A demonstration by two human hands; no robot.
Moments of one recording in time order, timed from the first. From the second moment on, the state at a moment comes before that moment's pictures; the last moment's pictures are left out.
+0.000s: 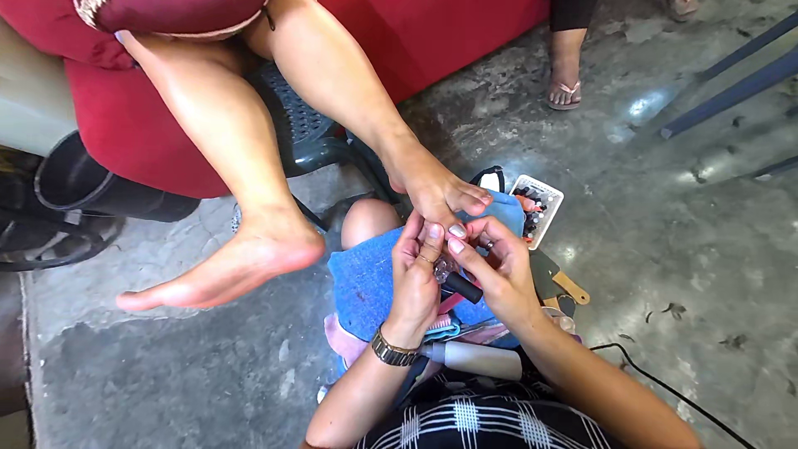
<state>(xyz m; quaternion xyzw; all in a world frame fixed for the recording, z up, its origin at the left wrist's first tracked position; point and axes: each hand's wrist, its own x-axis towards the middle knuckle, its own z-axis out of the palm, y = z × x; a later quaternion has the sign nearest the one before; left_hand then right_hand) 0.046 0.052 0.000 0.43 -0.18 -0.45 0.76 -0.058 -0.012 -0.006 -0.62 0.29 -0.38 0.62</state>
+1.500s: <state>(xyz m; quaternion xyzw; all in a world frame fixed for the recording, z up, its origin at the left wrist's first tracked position) -0.063 0.189 0.047 0.57 -0.34 -0.37 0.65 -0.185 0.045 0.065 -0.92 -0.03 -0.34 0.18</state>
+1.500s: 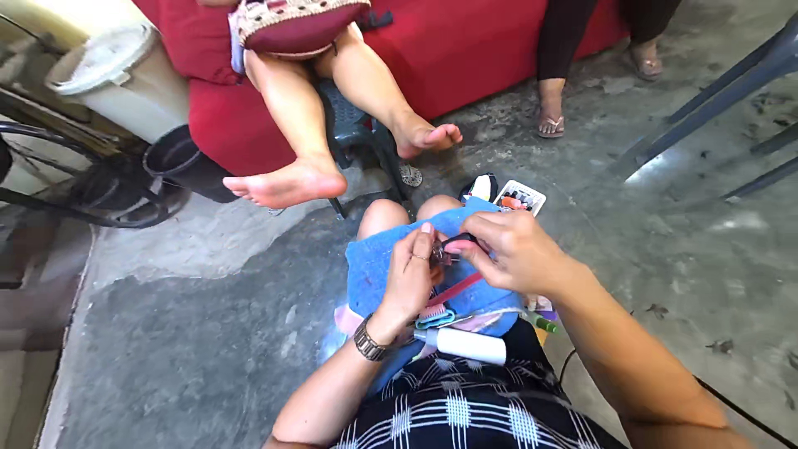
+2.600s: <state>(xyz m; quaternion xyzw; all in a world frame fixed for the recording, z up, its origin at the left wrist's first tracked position) -0.045 0.141 0.118 0.57 -0.45 -0.40 0.56 -0.183 0.005 0.114 -0.91 -0.09 -0.40 0.01</state>
